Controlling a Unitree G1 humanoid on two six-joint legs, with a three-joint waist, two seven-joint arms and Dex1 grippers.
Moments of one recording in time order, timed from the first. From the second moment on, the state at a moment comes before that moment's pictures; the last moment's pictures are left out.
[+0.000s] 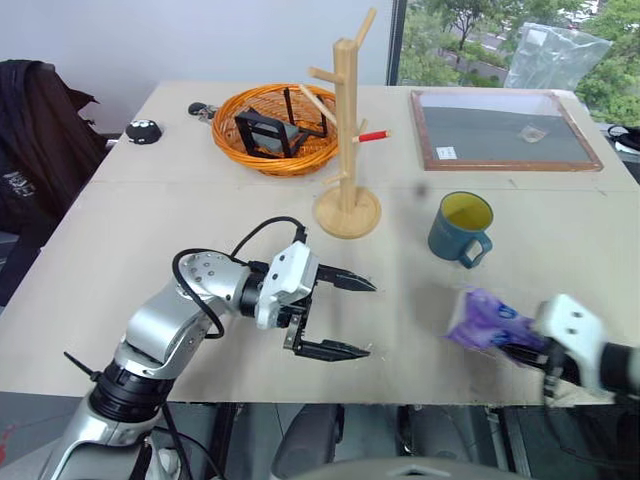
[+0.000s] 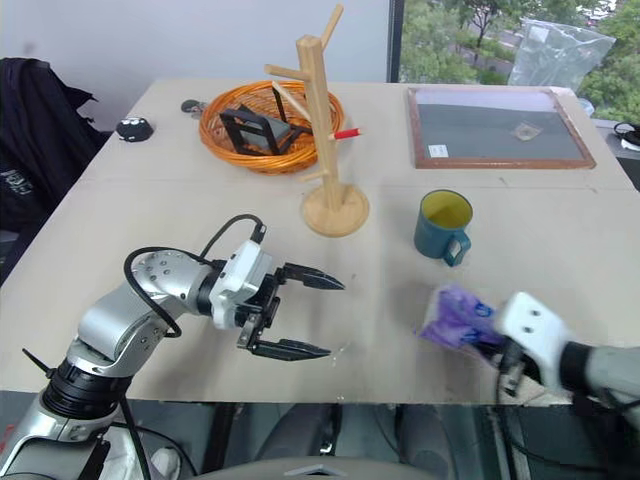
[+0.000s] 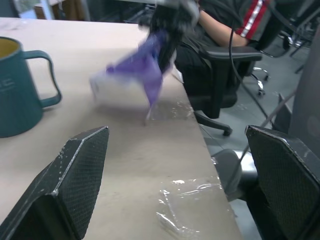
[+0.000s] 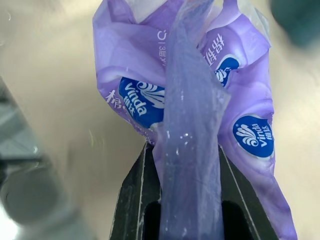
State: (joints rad) left arm -0.31 0.73 -0.17 -0.45 -0.60 0.46 -1.28; right arm 0.49 -0.96 -0.56 -0.76 0.40 0.74 0.97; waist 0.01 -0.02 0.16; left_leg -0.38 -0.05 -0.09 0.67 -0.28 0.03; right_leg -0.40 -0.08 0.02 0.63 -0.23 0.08
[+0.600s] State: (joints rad) left arm -0.44 0.50 -0.31 -0.31 -0.39 0.46 -1.02; right arm -0.44 -0.98 -0.13 0.58 0.03 0.20 0.81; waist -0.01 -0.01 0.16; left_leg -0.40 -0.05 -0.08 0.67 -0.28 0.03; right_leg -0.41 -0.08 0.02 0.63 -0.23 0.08
